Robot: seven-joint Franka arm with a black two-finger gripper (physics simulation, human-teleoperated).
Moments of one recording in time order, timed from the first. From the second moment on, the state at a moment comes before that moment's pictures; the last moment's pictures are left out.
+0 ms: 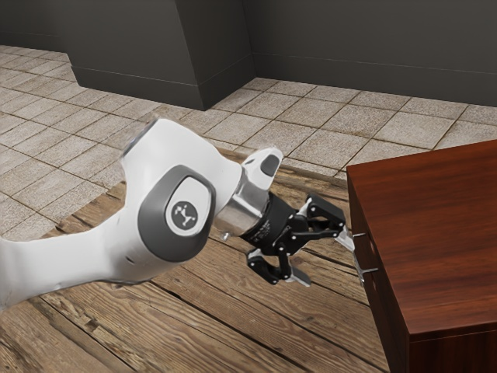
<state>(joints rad) 0.30 -0.13 -0.50 -2.10 -0.74 2.41 -0.48</state>
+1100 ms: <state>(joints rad) 0.31 -0.16 -0.52 -2.14 -0.59 2.46 -0.48</state>
